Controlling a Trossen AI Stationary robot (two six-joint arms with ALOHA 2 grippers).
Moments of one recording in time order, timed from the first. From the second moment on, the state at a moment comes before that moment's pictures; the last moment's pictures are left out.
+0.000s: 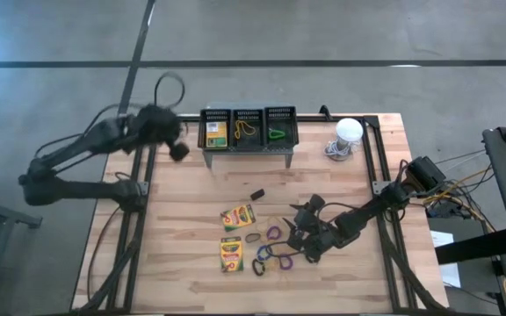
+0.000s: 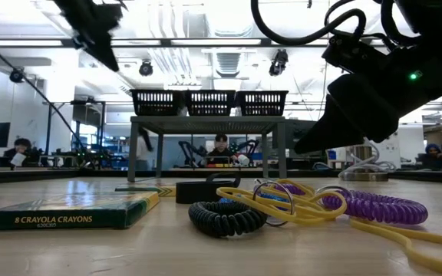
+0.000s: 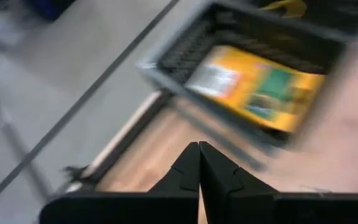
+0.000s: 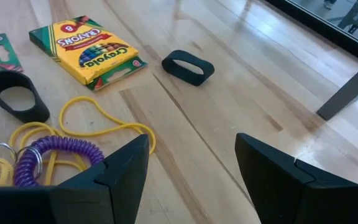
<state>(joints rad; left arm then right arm) 0.45 0.95 1.06 -0.94 -0.35 0.00 0.52 1.74 0.70 0.09 0.94 0.70</state>
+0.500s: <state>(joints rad) -0.68 0.71 0.39 -0.01 -0.44 -0.21 0.52 1.74 0.70 0.20 0.81 0.60</state>
